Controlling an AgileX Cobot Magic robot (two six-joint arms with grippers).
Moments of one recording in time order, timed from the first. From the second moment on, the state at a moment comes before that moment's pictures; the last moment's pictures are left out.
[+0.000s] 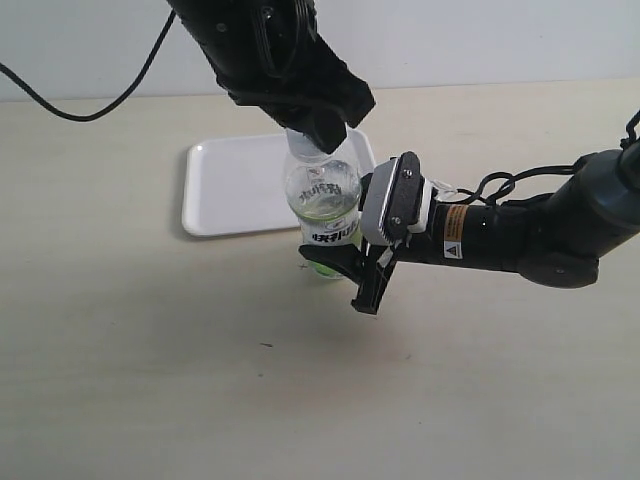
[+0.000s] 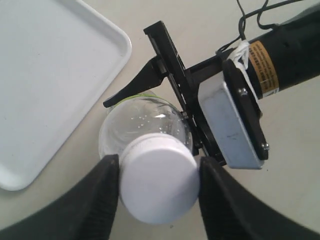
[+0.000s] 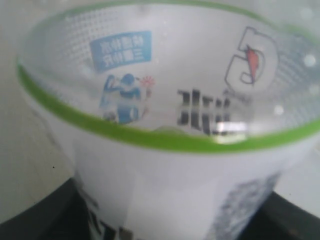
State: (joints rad) left arm -0.76 1.78 -1.64 -0.13 1.06 0.14; right arm 0.18 2.17 -0.82 -0.92 -1.04 -0.04
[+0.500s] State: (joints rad) left arm -0.76 1.78 -1.64 -0.07 1.06 0.18; right arm 0.18 2.17 -0.82 -0.92 -1.02 -0.03
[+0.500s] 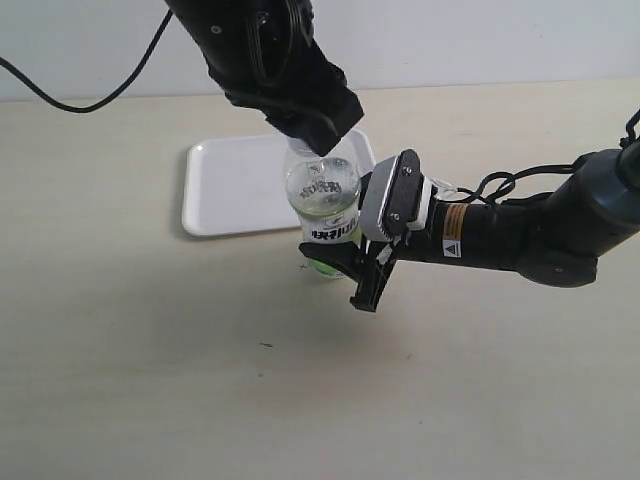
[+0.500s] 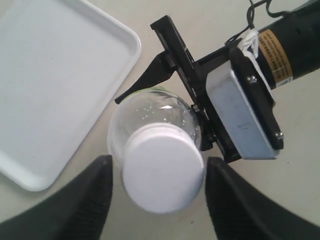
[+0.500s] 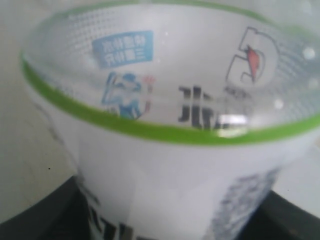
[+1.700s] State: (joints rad) left arm -0.76 1.75 -1.64 -0.06 1.05 1.07; right arm 0.18 2.16 -0.82 -0.91 -1.01 -0.02
